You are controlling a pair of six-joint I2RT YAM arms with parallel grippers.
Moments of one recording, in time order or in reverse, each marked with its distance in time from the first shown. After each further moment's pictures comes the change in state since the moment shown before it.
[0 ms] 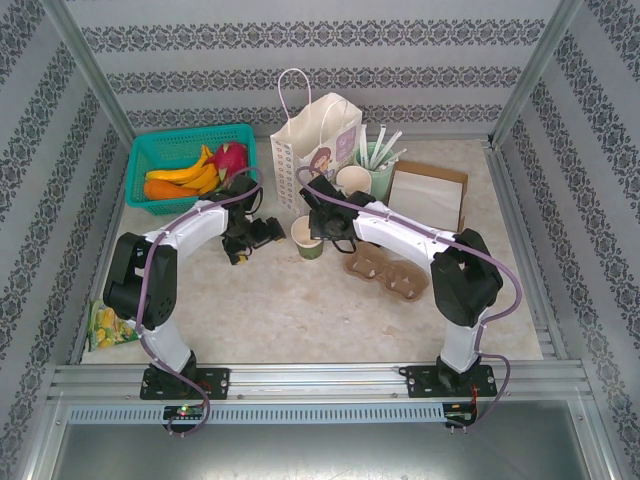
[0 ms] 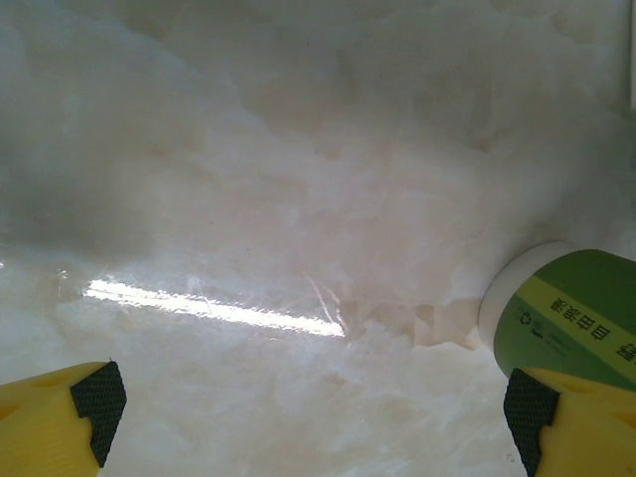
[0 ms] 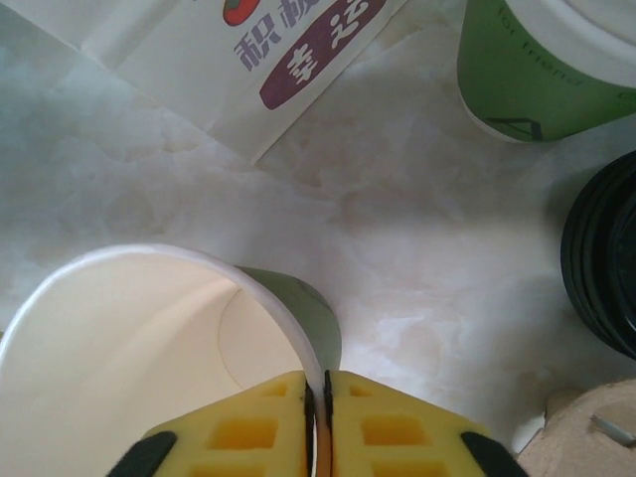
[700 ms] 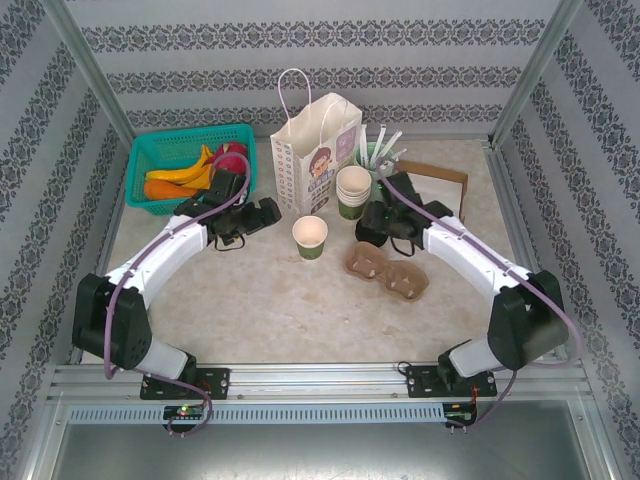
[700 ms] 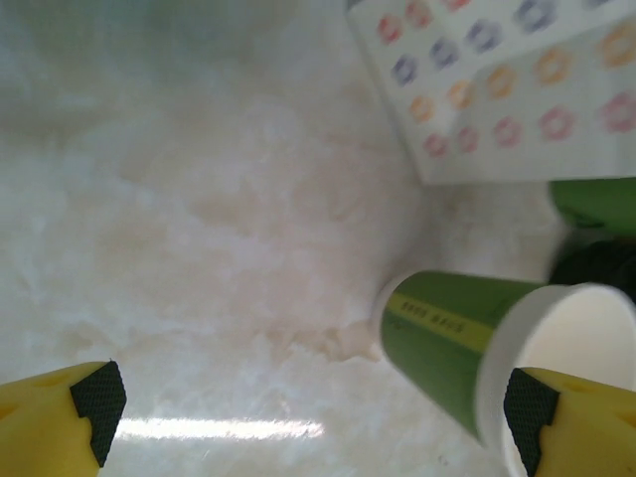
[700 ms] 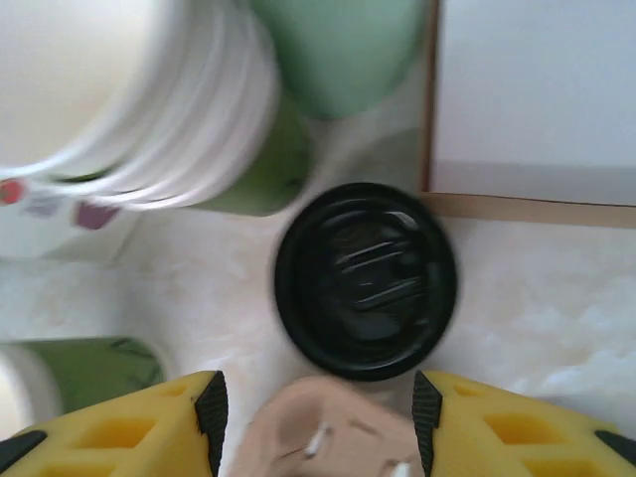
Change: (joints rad) left arm -0.019 -0.273 -0.087 0.185 -0.105 0.072; right arm -0.330 -0.384 -0.381 0.148 -0.109 -0.080
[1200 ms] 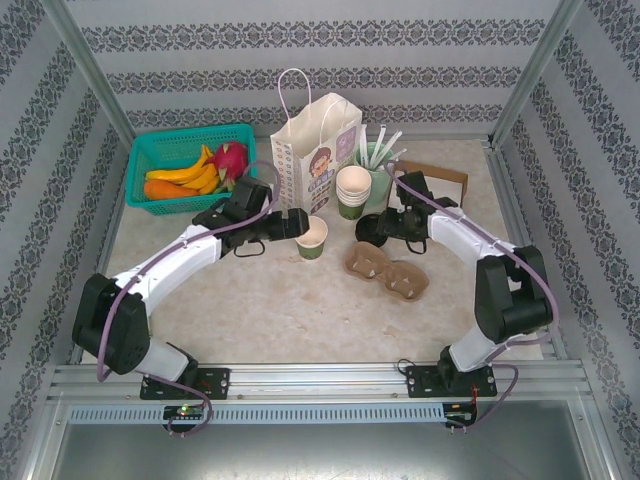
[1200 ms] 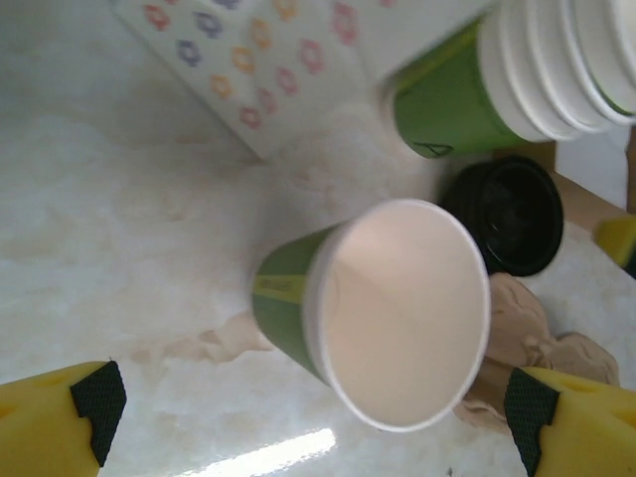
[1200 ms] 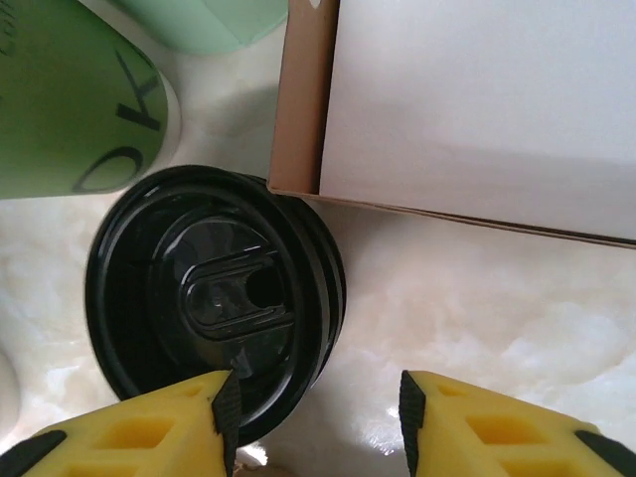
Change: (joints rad) left arm -0.155 -0.011 -0.041 0.166 0.068 0.135; right arm -0.148 0.153 -0.016 0.016 -0.121 -0.193
